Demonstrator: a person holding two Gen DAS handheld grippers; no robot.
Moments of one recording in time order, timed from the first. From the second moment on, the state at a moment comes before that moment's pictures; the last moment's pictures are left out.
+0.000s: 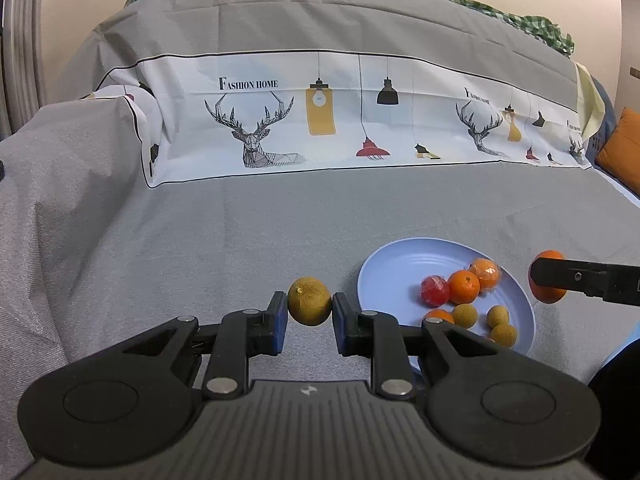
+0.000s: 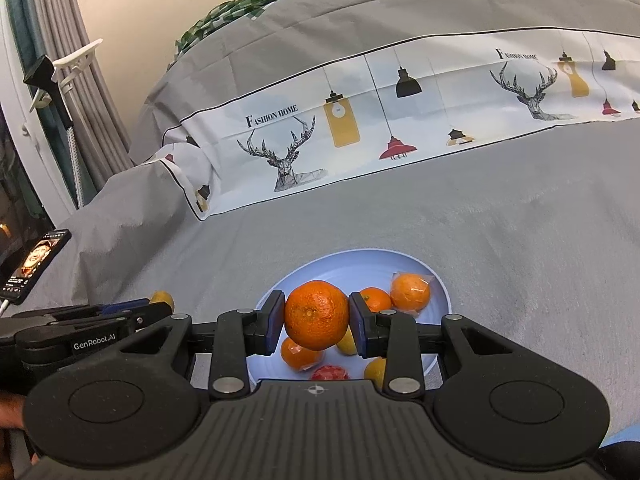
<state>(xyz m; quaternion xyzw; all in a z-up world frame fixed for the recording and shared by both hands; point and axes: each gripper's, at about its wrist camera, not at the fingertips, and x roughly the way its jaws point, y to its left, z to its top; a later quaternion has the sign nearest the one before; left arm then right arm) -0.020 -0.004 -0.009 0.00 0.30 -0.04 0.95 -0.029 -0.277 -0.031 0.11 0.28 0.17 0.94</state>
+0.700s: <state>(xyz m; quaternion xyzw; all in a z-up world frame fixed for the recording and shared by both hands) -0.020 0.000 -0.009 -0.01 0.30 -0.04 0.95 -0.029 -0.271 -0.033 0.10 0.28 0.17 0.94</state>
